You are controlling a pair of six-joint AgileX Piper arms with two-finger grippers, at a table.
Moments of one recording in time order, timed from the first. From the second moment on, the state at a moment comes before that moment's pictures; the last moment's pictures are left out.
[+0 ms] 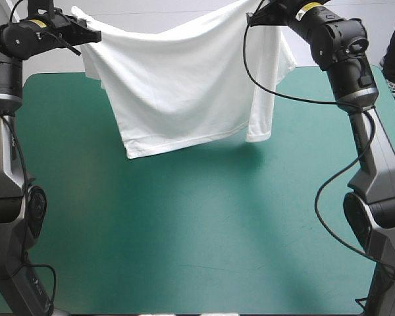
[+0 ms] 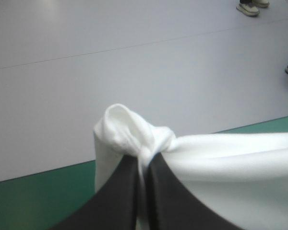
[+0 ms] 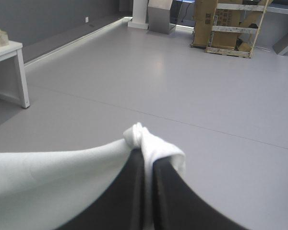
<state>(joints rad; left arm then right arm) 0.04 1.96 -2.38 -0.34 0.90 0.36 0.25 1.94 -2.36 0.09 0.56 -0.16</state>
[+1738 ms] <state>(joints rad) 0.03 1.41 -1.07 -0.22 1.24 0.34 0.08 1.46 -1.09 0.29 1.18 -0.16</state>
